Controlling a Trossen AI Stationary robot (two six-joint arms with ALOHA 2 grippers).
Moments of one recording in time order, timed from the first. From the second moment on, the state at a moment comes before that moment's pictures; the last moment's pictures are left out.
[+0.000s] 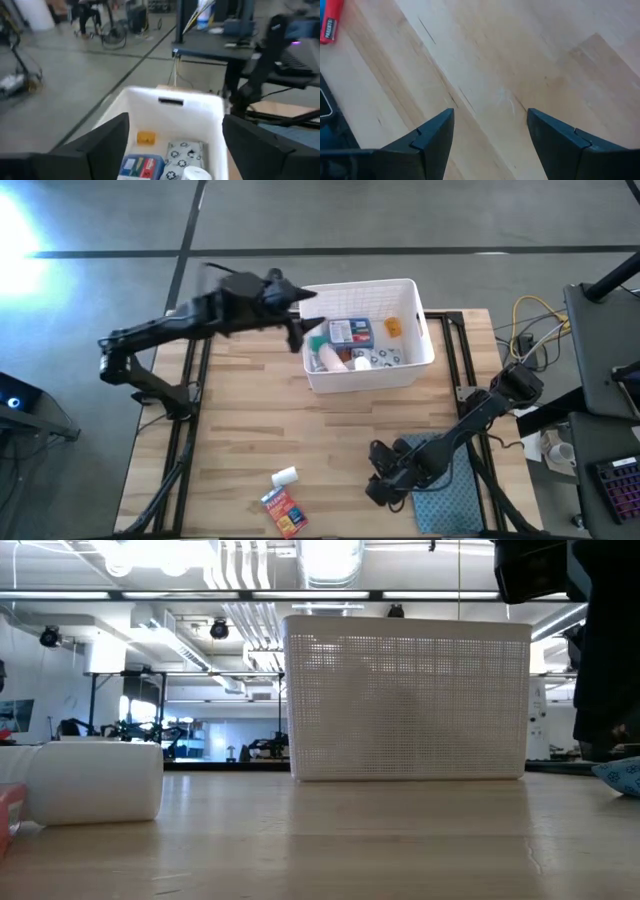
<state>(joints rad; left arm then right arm) 0.21 1.40 1.66 -0.46 -0.15 0.02 0.66 1.74 1.08 -0.54 0.28 1.33</state>
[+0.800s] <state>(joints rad) -0.52 1.40 1.26 -1.00 -0.13 -0.78 0.65 1.74 1.08 -0.54 0.29 1.17</state>
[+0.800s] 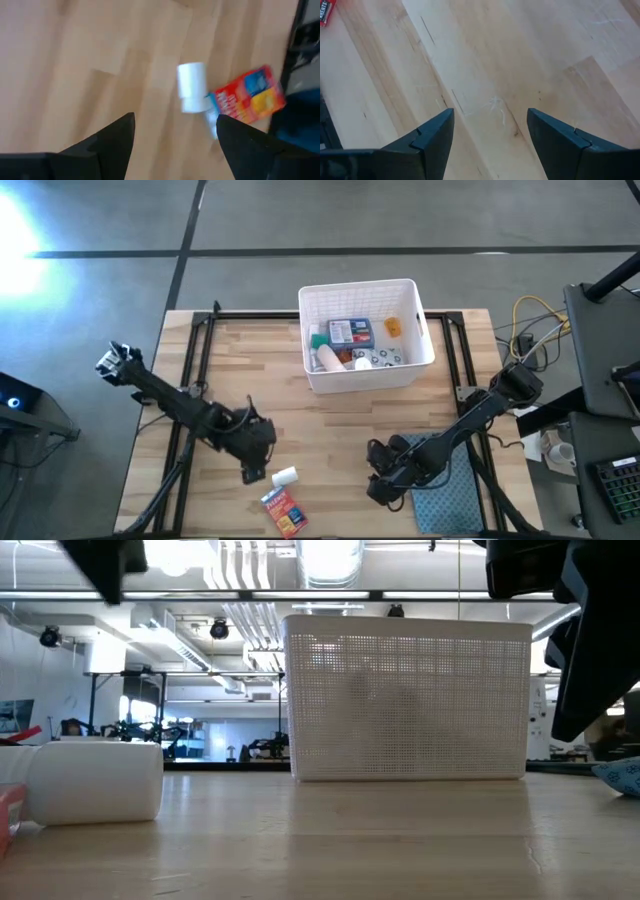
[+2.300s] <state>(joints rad) -0.54 1.99 1.40 -1.00 -0.06 -0.83 0.66 1.74 1.08 -0.54 0.26 1.24</state>
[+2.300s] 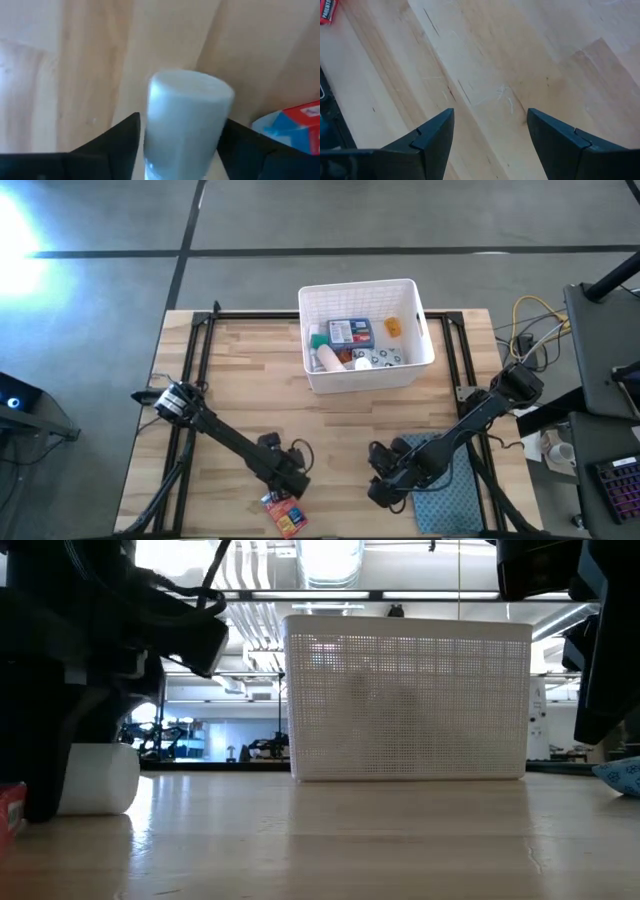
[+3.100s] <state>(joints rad) -0.14 1.73 2.16 -0.98 -0.60 -0.20 0.69 1.74 1.09 -0.54 0.32 1.23</state>
